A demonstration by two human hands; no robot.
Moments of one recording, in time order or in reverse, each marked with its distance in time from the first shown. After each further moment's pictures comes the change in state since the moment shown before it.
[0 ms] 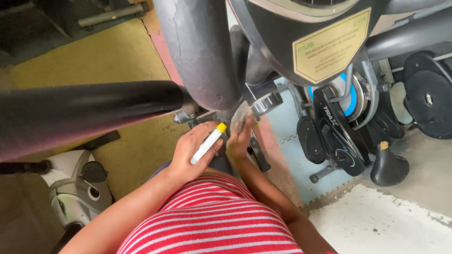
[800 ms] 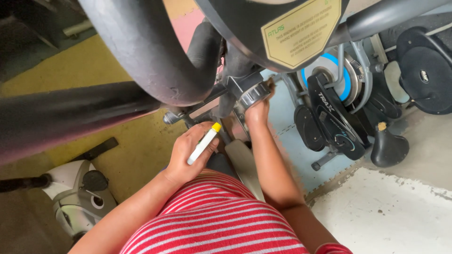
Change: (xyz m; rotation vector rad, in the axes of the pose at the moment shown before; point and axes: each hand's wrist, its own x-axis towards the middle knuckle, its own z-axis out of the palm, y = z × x) left_hand -0.002 -0.004 0.013 -0.014 -0.053 -0.046; right_hand 0.102 0.059 -0.035 0.785 0.295 0.615
